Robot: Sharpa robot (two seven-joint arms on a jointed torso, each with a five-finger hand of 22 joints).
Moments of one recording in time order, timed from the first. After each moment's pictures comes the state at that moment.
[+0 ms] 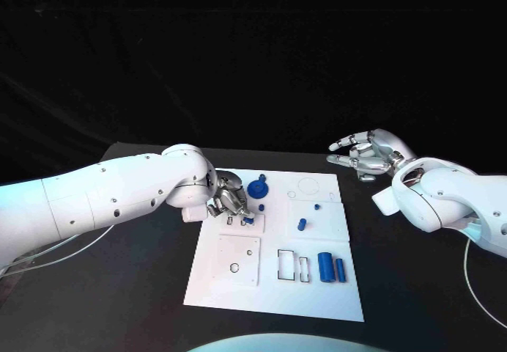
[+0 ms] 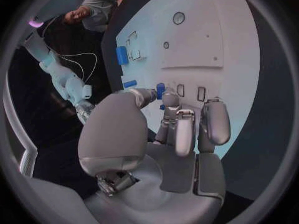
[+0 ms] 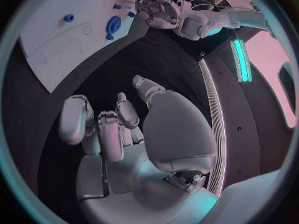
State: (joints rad) left arm 1.30 -0.68 -0.10 1.42 -0.83 0.25 -0.52; left_hand 1.28 -0.22 0.68 0.32 0.22 0.84 0.07 0.70 0.74 1.23 0.00 1.02 0.87 1.47 -0.05 1.55 1.31 0.08 1.34 0.05 1.43 1.24; right arm 1.32 -0.93 -0.16 1.57 -0.62 -0.49 0.09; right_hand 1.28 -0.15 0.35 0.09 0.18 0.80 0.18 0.26 0.40 1.25 0.10 1.28 1.21 1.47 0.03 1.52 1.31 0.07 1.36 0.12 1.23 1.30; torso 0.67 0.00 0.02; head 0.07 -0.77
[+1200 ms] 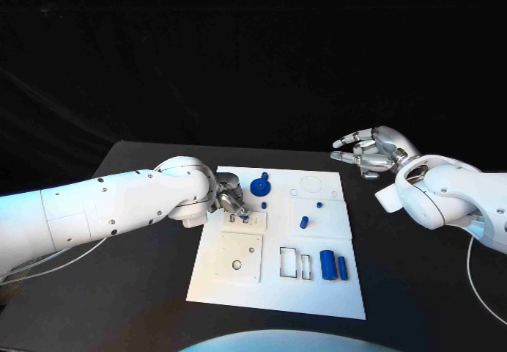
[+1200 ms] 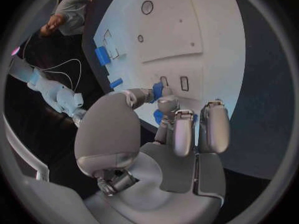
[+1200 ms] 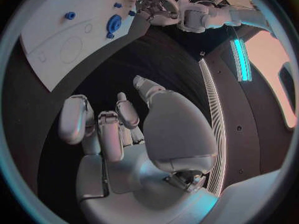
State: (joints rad) left arm 1.25 -0.71 -0.11 1.48 -1.07 0.09 -0.52; left_hand 1.17 -0.27 0.75 0.25 0.29 0.89 0.05 0.74 0.79 1.30 -0.02 1.07 0.92 1.47 -0.07 1.55 1.31 0.07 1.39 0.04 1.46 1.31; right arm 1.32 -0.94 -0.16 1.56 -0.62 -0.49 0.09; right_hand 1.27 -0.15 0.36 0.10 0.19 0.80 0.18 0.26 0.40 1.25 0.10 1.28 1.21 1.47 0.03 1.52 1.31 0.07 1.36 0.12 1.22 1.30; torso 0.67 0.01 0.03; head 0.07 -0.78
